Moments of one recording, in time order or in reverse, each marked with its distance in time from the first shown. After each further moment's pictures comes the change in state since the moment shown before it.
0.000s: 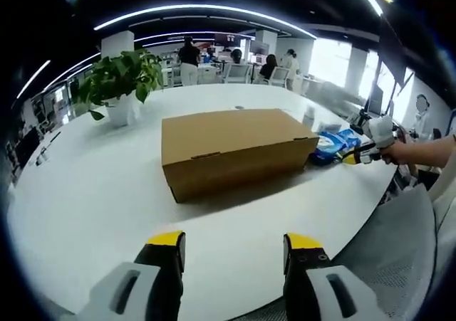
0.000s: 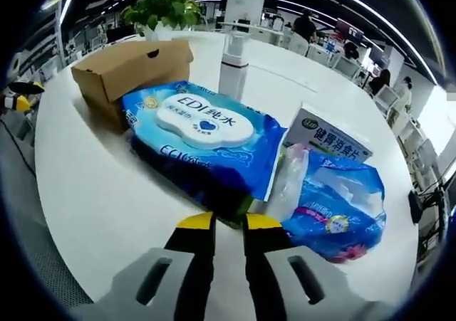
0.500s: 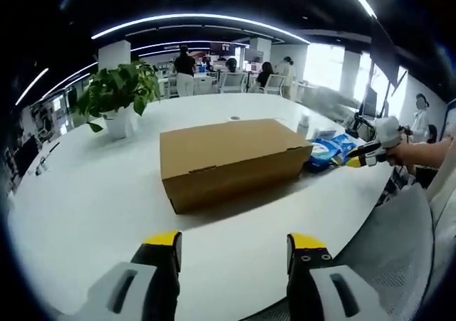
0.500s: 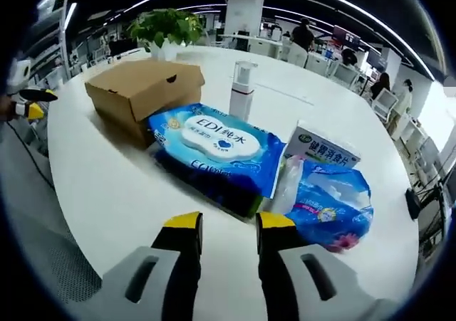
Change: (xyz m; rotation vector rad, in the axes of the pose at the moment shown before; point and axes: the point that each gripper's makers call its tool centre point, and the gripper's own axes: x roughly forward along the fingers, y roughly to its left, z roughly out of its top) left arm -0.009 -0.006 0.011 0.038 -0.055 -0.019; right arm -0.046 0.015 0.018 0.038 -0.101 0.018
